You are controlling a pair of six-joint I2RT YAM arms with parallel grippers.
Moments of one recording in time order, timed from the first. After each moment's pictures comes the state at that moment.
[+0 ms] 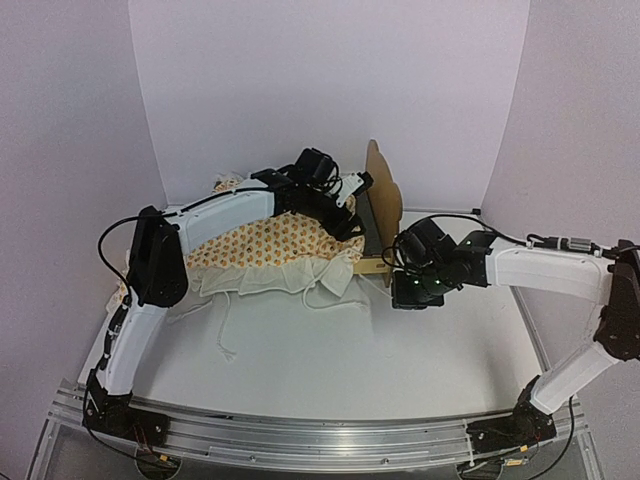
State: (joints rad) left arm -0.79 2.36 2.29 -0.57 0.21 0.23; right arm 0.78 1.51 1.08 -0.64 0.14 0.67
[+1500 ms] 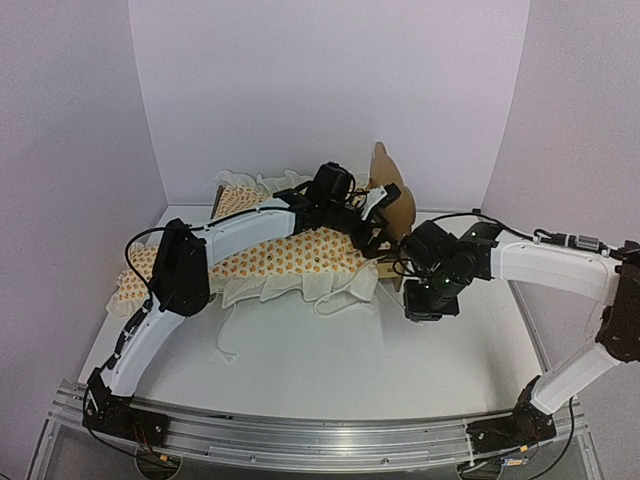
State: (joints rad) left arm -0.84 2.54 2.41 -0.34 0.61 0.19; right arm 0.78 1.50 1.13 -0.92 0.09 0.77
